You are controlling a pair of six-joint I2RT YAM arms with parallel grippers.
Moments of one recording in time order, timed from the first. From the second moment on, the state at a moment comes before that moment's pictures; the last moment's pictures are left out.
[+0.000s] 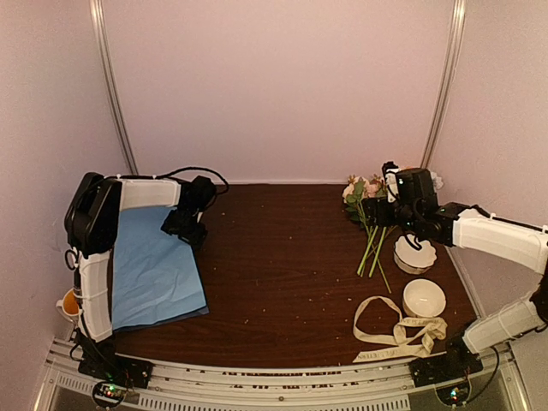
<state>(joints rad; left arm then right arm) -0.44 2.10 1.54 -0.80 -0.45 -0.12 0.47 1.28 0.88 -0.10 0.34 0.18</state>
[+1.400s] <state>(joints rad) -0.74 1.36 1.41 -0.56 0.18 0.14 0.53 1.30 0.99 -0.19 0.06 0.16</state>
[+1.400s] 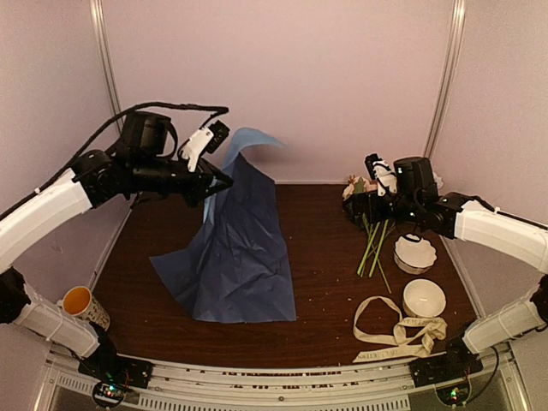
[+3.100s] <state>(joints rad) -0.35 1.68 1.29 -0.70 0.07 0.11 0.46 1.69 1.12 -0.68 0.00 0.26</state>
